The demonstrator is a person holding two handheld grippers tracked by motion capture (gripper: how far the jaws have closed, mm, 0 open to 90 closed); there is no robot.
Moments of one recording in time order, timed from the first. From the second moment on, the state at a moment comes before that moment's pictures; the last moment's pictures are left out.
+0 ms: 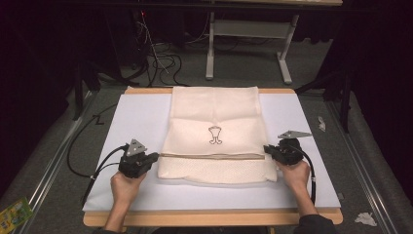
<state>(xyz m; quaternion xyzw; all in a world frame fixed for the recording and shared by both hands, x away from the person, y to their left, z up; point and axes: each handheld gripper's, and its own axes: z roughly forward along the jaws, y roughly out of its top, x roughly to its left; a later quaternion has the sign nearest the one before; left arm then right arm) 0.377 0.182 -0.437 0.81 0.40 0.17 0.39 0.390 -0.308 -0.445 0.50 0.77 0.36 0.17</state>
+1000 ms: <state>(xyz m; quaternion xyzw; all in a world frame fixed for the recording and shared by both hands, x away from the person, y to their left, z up) 0.376 0.186 -0.444 0.80 0.41 0.16 0.40 0.379 -0.307 -0.449 0.51 0.76 0.35 0.18</state>
